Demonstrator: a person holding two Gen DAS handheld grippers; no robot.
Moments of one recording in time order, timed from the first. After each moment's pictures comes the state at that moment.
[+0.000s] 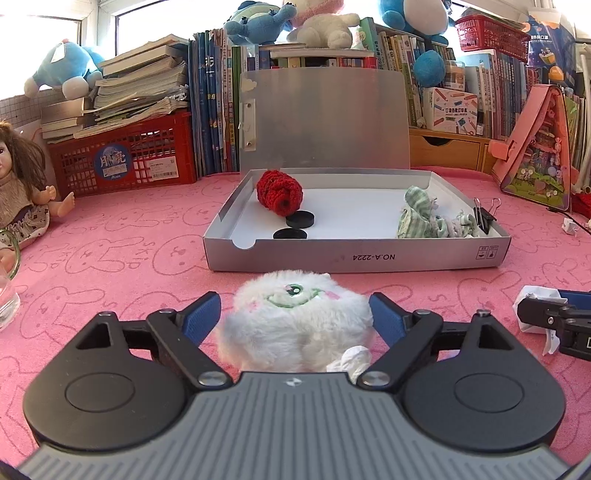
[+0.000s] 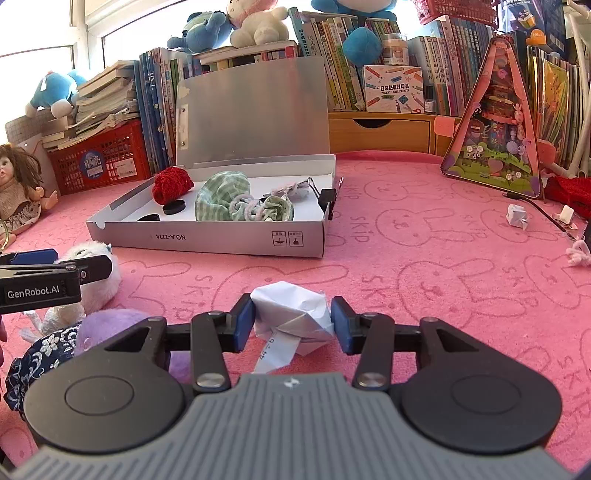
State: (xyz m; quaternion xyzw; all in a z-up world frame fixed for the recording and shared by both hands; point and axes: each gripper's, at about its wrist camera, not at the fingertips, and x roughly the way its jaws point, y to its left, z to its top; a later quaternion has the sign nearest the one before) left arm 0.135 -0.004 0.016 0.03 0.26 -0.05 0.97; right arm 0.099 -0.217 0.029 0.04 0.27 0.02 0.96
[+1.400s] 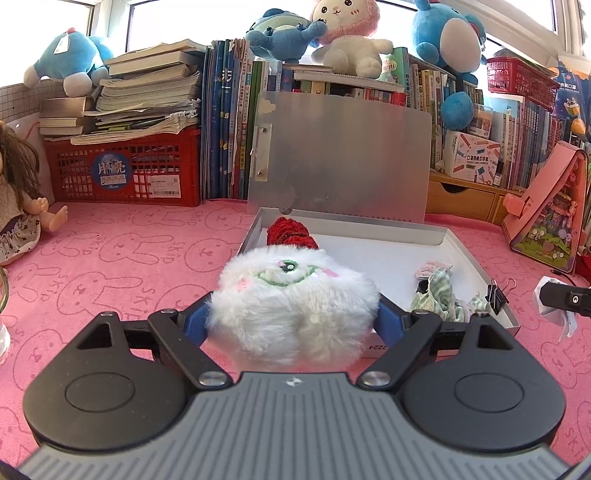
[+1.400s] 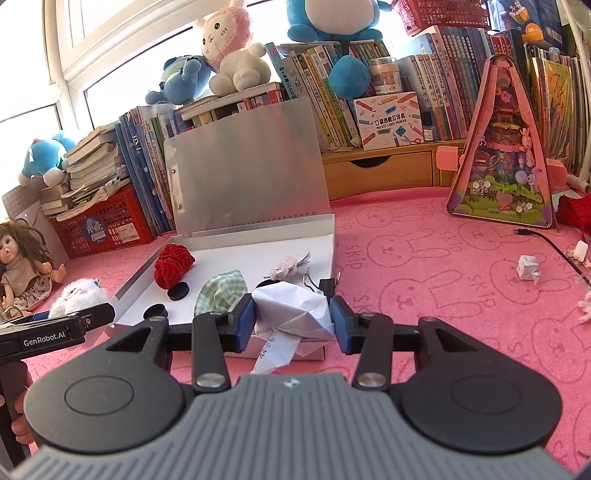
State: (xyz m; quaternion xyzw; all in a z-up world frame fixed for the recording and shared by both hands) left arm 0.193 0.017 0.065 -0.02 0.25 -0.05 0.97; right arm 0.156 -0.246 0.094 0.11 0.25 0.03 0.96
